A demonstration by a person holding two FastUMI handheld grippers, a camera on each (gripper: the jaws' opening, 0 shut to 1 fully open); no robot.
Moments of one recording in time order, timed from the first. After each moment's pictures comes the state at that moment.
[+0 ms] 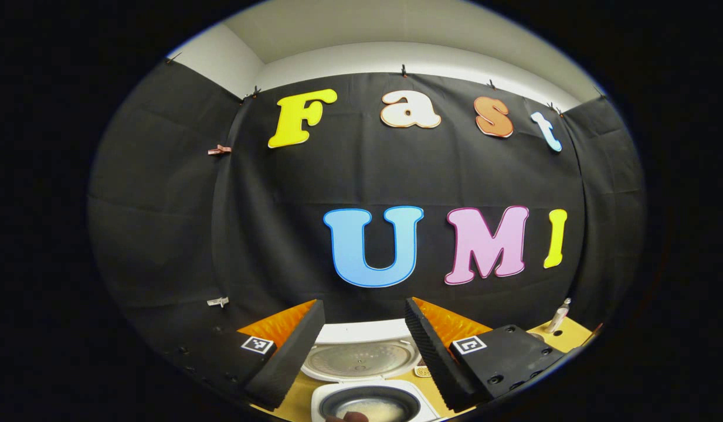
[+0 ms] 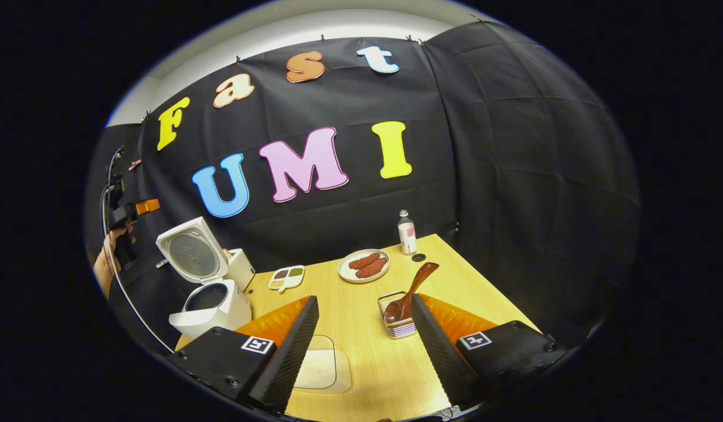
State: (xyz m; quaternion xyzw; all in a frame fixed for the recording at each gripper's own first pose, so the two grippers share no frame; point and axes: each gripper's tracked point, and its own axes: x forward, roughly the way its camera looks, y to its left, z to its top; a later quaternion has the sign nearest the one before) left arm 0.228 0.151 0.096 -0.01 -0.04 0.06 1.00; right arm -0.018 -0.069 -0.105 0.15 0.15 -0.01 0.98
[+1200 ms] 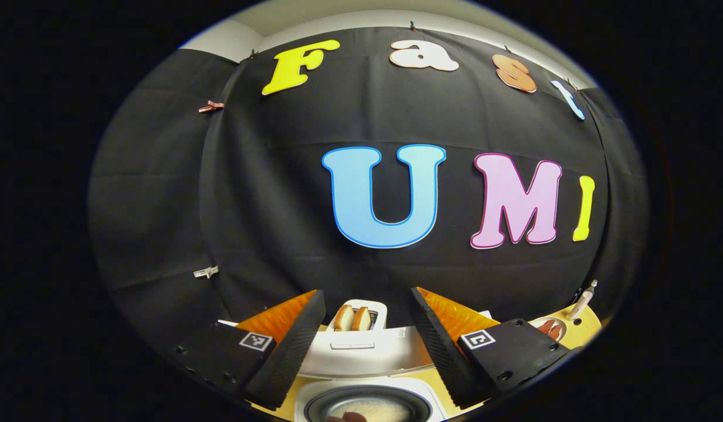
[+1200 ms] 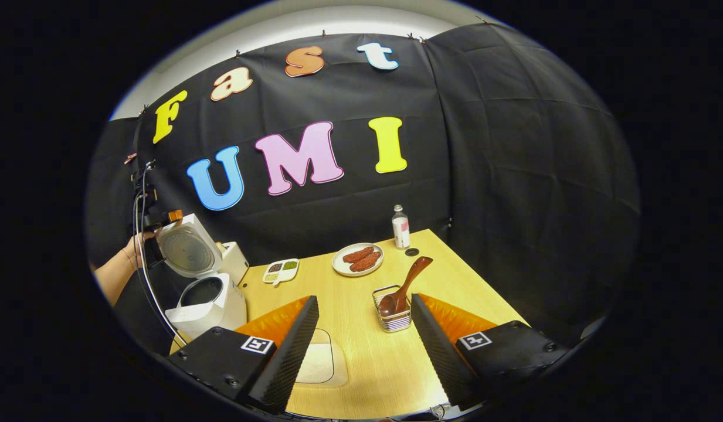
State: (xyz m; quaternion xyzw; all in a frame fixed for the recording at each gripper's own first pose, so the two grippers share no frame) left arm 0.305 0.152 -0.002 -0.04 0.06 0.08 0.99; right arm -0.023 -0.066 -0.111 0.14 0.17 -0.02 0.97
